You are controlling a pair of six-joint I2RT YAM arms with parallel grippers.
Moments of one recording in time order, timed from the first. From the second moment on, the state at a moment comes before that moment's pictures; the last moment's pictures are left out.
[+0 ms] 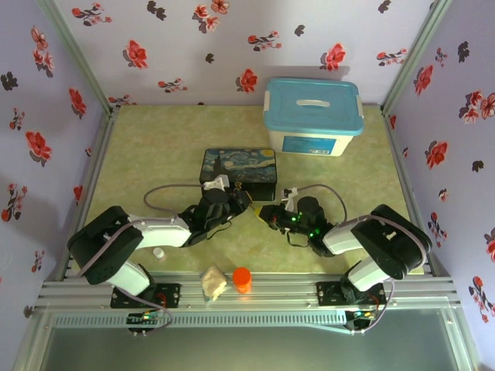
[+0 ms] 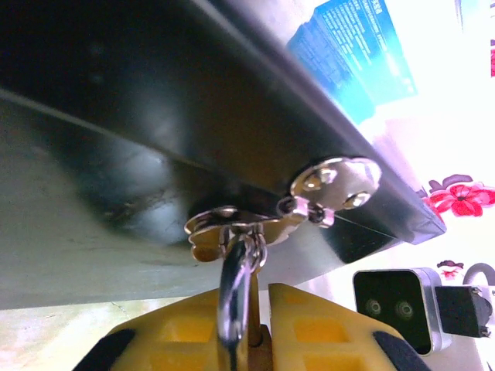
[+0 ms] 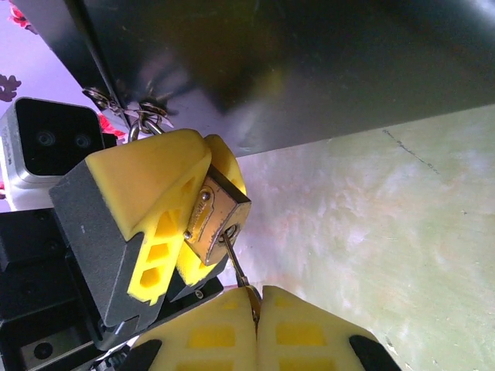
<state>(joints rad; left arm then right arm) -0.90 1.52 0.54 0.56 -0.10 -1.16 0.69 1.52 0.26 0.96 -0.47 1.30</state>
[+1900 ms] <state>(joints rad) -0.87 1.52 0.50 0.81 -0.09 -1.31 0.57 1.66 0.35 1.23 -0.71 1.41</state>
